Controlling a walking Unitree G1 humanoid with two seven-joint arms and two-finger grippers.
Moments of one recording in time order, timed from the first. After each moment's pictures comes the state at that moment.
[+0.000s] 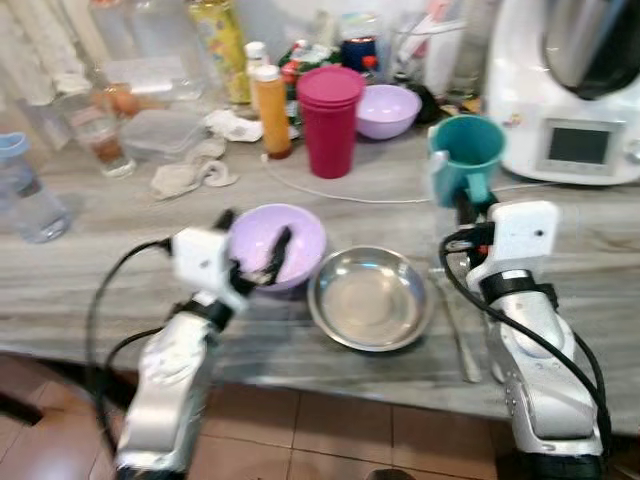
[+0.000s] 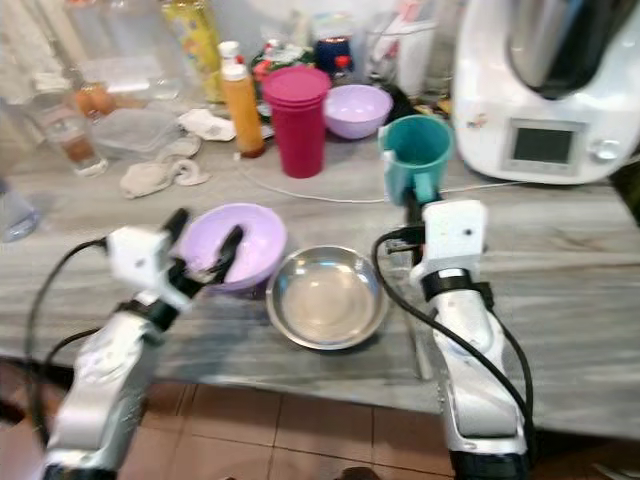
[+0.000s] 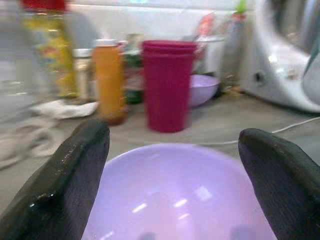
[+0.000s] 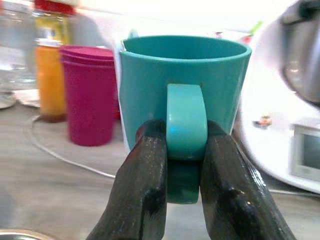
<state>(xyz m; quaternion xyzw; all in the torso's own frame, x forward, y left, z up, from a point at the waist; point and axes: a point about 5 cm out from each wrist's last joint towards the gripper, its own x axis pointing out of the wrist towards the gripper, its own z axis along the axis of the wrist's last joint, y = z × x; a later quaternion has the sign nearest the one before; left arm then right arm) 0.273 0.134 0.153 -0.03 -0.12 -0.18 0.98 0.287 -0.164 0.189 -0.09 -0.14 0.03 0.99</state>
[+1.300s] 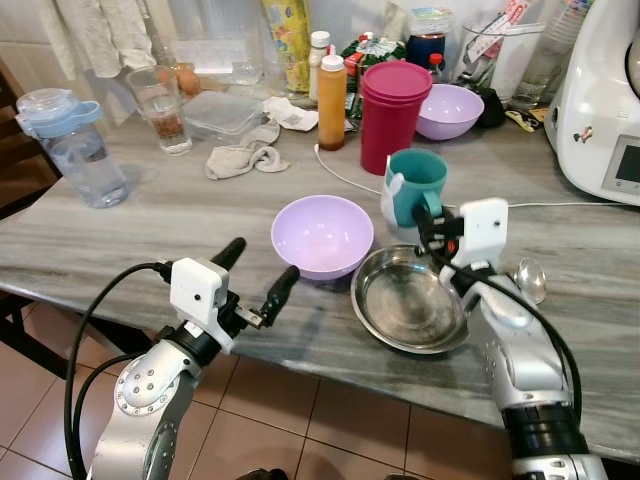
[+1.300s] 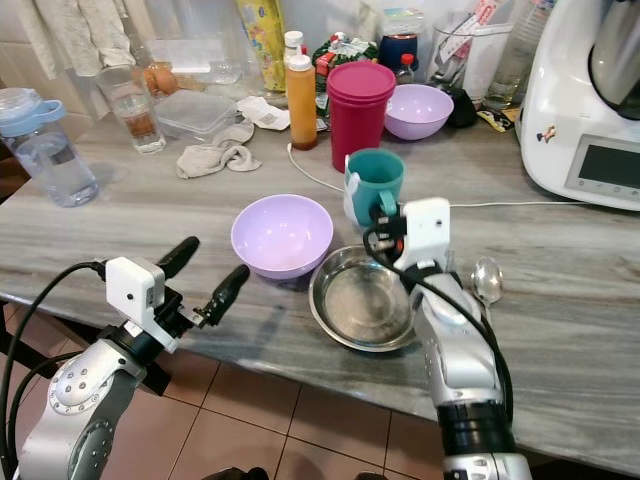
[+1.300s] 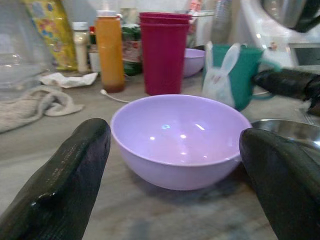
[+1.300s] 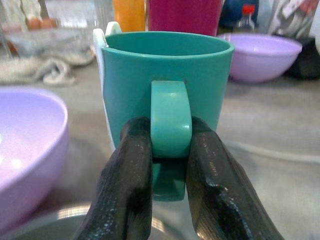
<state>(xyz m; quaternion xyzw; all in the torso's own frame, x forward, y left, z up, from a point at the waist) 0.247 0.139 0.141 -0.02 -0.08 -0.29 0.95 0.325 -0.160 0.146 -0.02 -0.04 0.12 0.99</state>
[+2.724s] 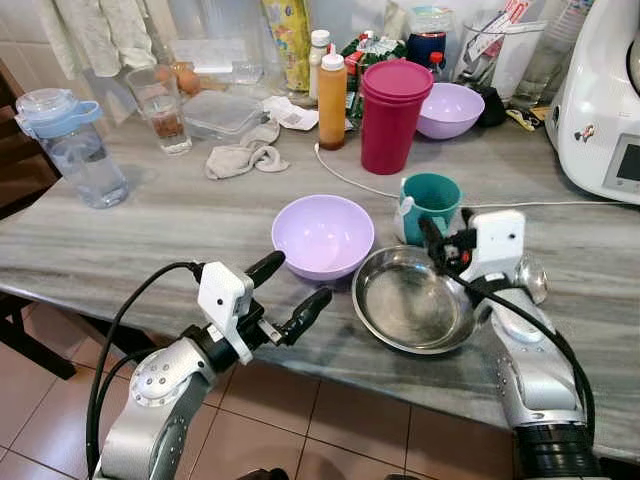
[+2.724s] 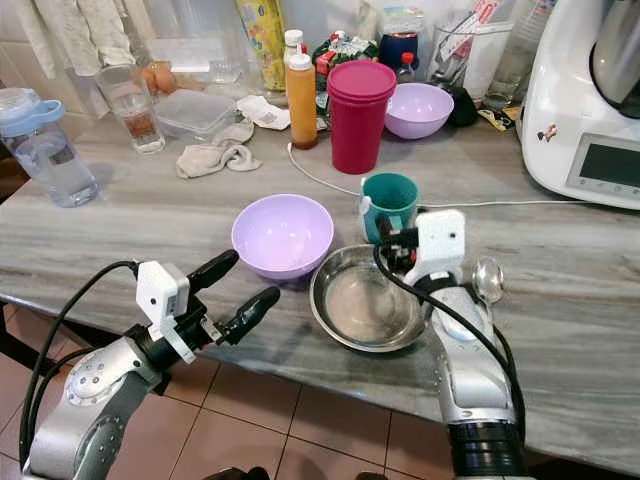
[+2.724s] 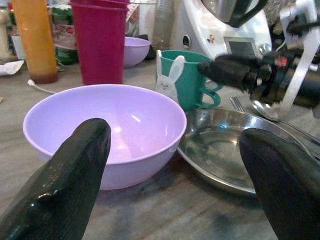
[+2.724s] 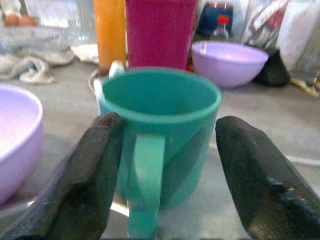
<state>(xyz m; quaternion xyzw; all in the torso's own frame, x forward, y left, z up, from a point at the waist) 0.246 0.121 0.137 -0.04 -0.05 -0.39 0.92 0.314 -0.170 0.158 -0.04 -0.07 0.08 0.99</state>
